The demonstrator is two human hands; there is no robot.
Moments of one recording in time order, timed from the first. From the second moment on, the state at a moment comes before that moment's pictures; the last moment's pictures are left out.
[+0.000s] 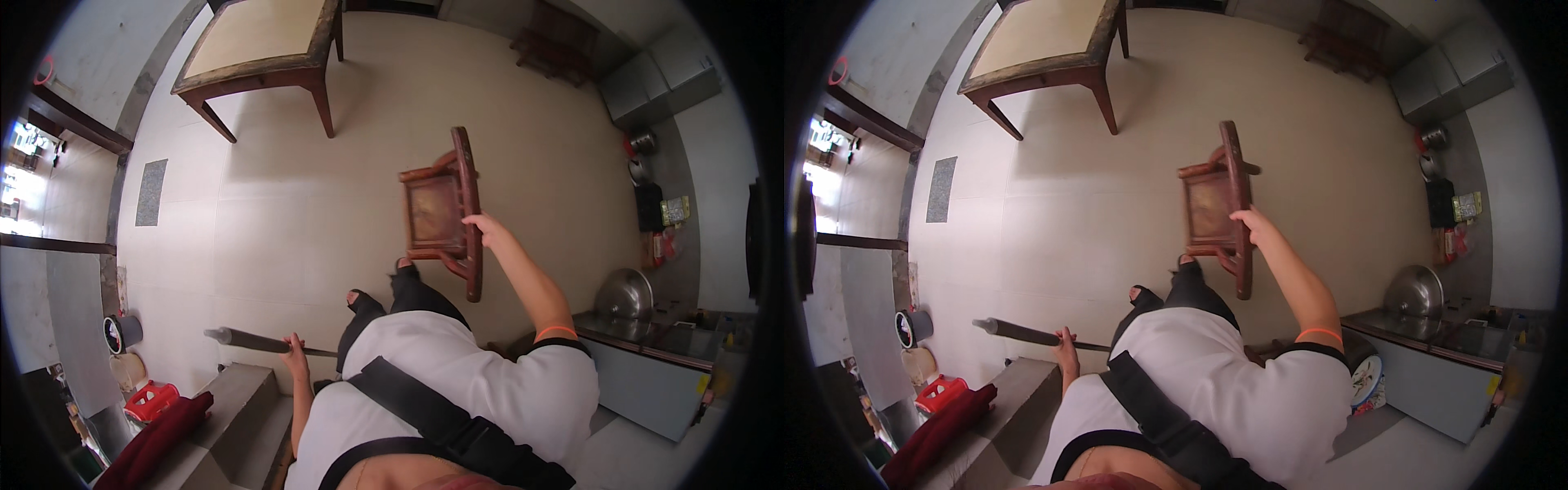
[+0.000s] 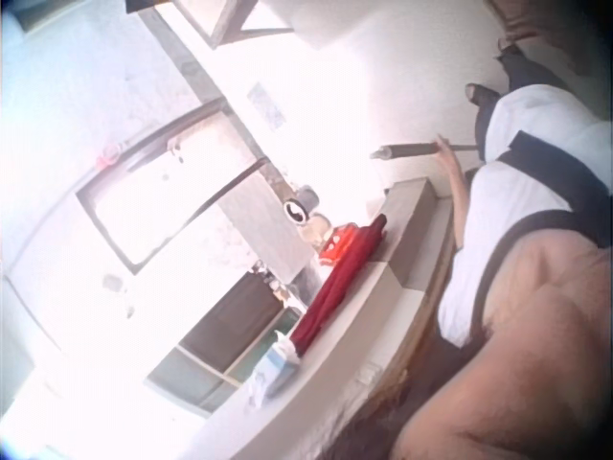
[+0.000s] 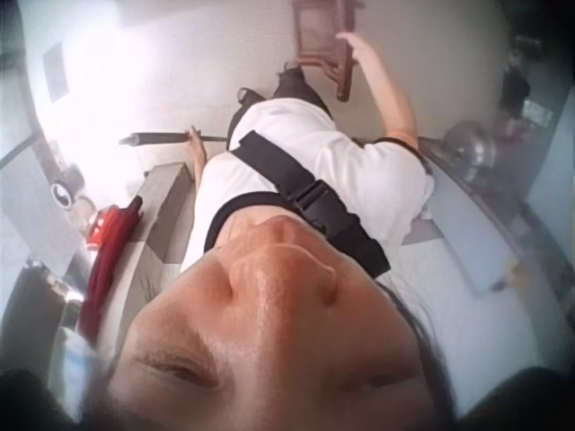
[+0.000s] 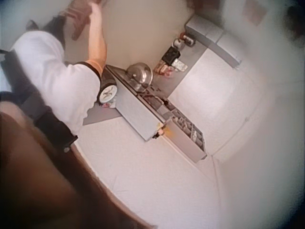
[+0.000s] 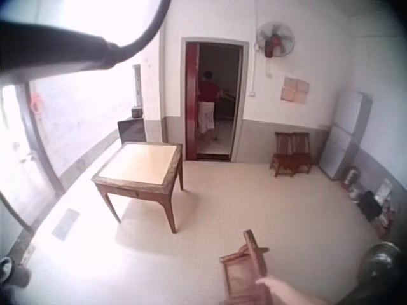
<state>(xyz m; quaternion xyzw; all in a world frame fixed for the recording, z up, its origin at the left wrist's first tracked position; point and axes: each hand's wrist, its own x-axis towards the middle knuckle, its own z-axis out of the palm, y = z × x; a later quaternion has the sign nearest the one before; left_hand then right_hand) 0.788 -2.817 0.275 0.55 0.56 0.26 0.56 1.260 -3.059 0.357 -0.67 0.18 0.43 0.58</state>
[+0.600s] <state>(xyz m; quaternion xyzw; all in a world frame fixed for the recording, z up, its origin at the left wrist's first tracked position) 1.016 -2.949 0.242 0.77 0.47 -0.08 0.42 1.216 -3.439 0.300 -0.77 0.25 0.38 0.45</state>
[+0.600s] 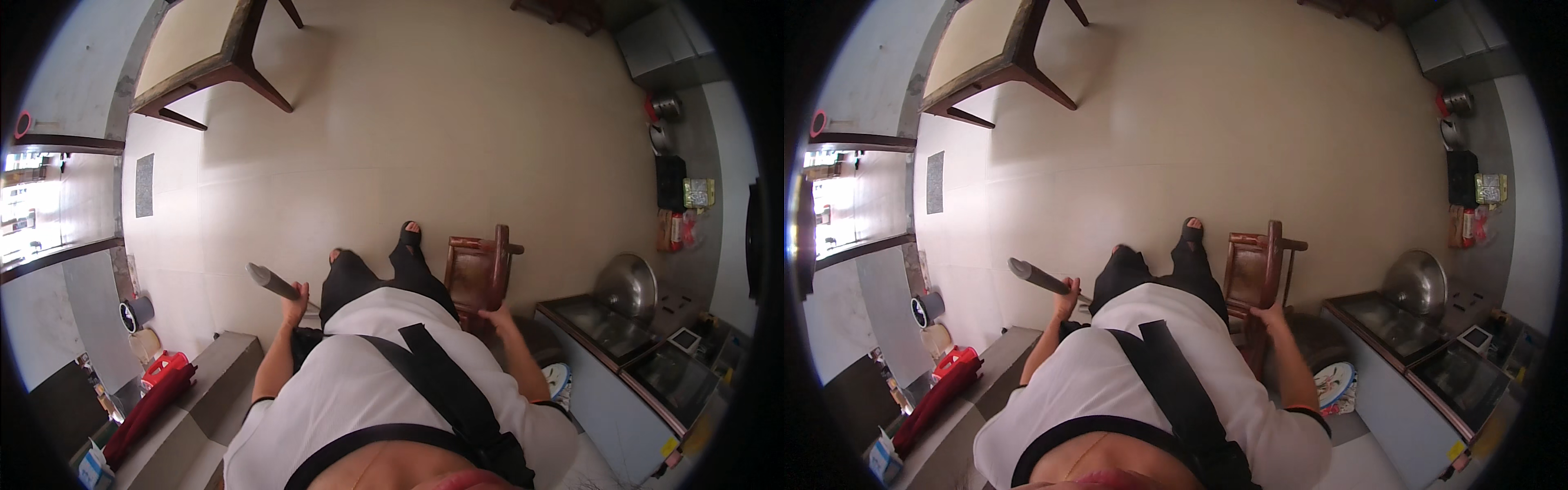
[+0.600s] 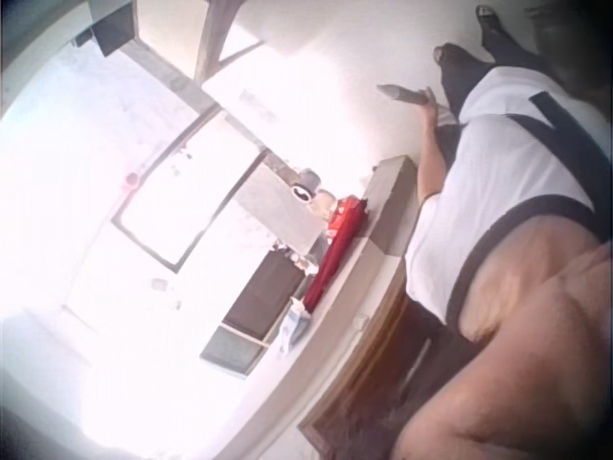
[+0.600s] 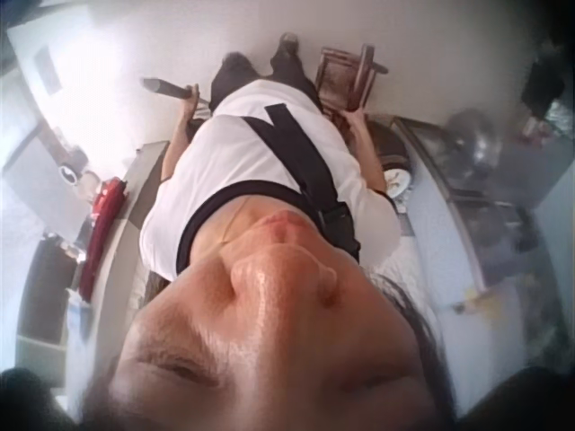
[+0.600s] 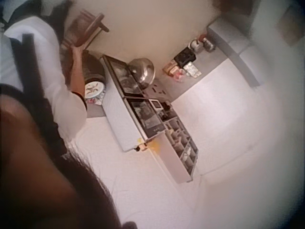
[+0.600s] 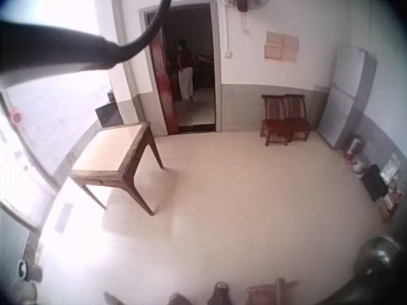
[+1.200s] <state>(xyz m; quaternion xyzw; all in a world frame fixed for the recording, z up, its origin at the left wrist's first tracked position) 1.190 -2.967 0.162 0.74 0.46 -0.20 0.45 1.411 -3.470 0.348 -0.73 0.38 0.31 0.48</state>
